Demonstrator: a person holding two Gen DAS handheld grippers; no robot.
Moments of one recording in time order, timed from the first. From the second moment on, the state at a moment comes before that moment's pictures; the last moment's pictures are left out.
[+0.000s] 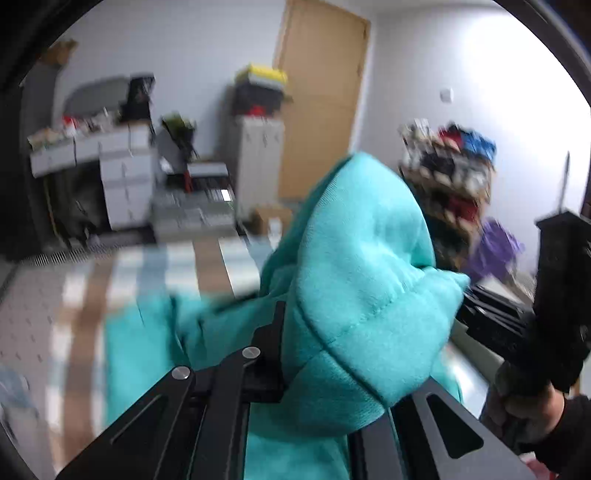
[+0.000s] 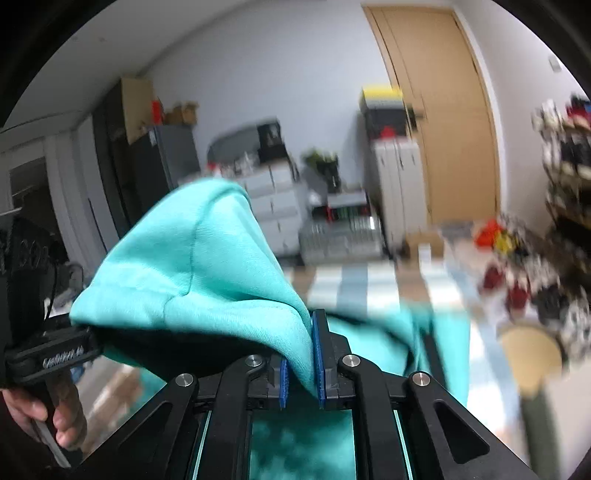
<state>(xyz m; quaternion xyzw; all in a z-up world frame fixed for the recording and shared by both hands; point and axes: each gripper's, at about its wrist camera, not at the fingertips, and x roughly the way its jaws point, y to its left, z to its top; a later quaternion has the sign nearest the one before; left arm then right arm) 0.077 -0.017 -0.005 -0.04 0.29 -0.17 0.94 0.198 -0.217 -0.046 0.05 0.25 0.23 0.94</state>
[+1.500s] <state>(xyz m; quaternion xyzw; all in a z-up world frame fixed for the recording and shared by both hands) 0.017 0.064 -0.075 -0.22 0.45 -0.15 0.85 0.216 -0.077 0.005 -0.22 0.25 0.08 0.94</state>
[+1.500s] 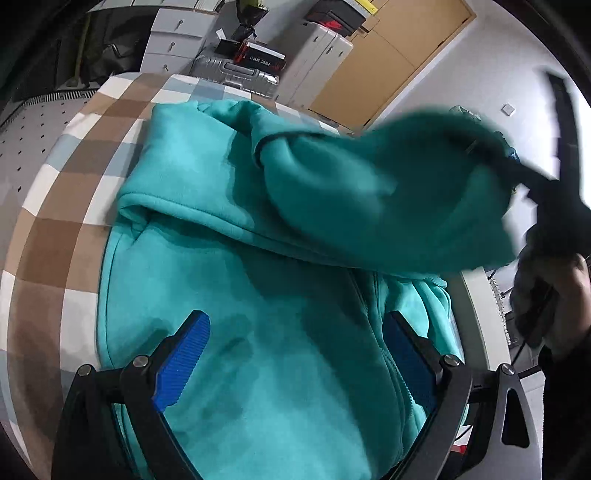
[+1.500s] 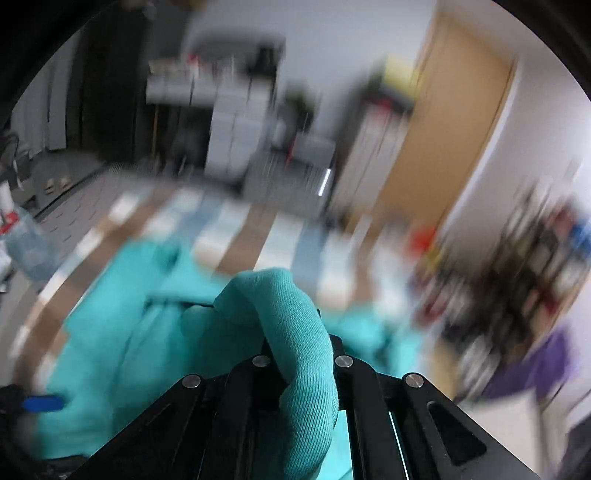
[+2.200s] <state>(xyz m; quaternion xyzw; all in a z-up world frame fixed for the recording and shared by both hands) 0.029 0.028 -0.065 -0.19 0.44 -0.19 0.86 0.129 -0.191 -0.108 0.17 0.38 0.24 0.88</state>
